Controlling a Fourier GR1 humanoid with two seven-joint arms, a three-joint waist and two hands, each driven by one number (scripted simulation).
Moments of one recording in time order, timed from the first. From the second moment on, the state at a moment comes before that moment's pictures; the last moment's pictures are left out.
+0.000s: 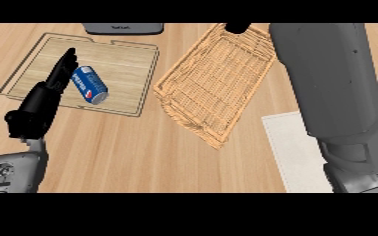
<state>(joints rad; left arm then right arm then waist) -0.21 0.27 0.11 -1.54 -0.15 -0.12 -0.01 -1.21 -0.15 -0.04 -1.21 0.74 0.48 0.97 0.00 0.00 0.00</state>
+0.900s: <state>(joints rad) -0.21 0.25 0.11 -1.58 -0.16 -0.11 0.02 -1.18 -0.15 -0.30 -1.38 0.81 0.07 1.00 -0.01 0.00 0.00</state>
